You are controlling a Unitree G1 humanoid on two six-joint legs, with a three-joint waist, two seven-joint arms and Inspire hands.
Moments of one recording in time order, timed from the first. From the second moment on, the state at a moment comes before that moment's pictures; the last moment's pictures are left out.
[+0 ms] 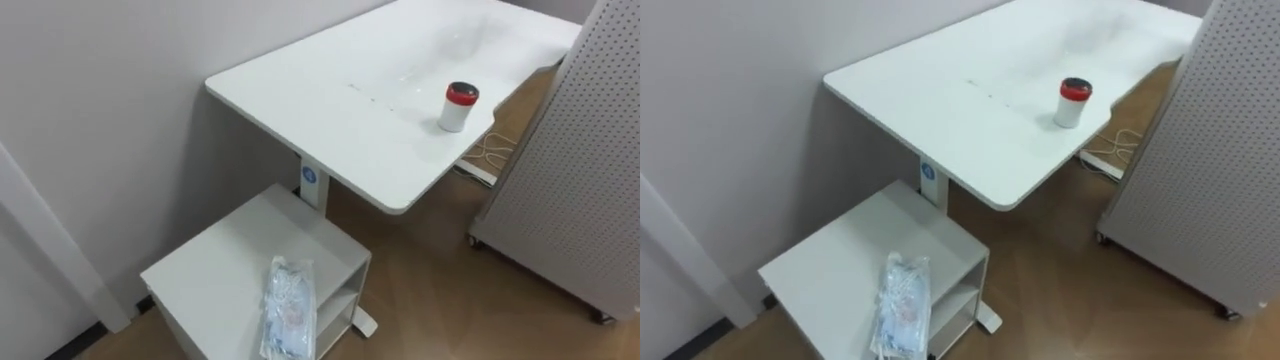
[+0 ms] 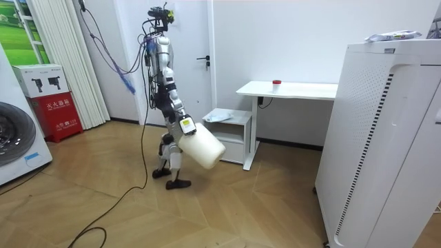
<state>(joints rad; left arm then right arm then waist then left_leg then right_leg) 0.02 0.22 0.08 1.13 0.31 -0.05 0.28 -0.02 -0.26 0.03 1.30 0.17 -0.10 -0.08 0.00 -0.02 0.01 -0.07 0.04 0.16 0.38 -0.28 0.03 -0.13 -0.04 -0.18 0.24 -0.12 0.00</state>
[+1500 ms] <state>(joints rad) -0.67 0.27 -0.18 1.17 0.27 -0.25 0.69 -0.28 -0.29 0.22 1.24 0.36 -0.15 -0.16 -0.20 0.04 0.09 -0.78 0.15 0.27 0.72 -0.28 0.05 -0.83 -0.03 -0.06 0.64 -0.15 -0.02</state>
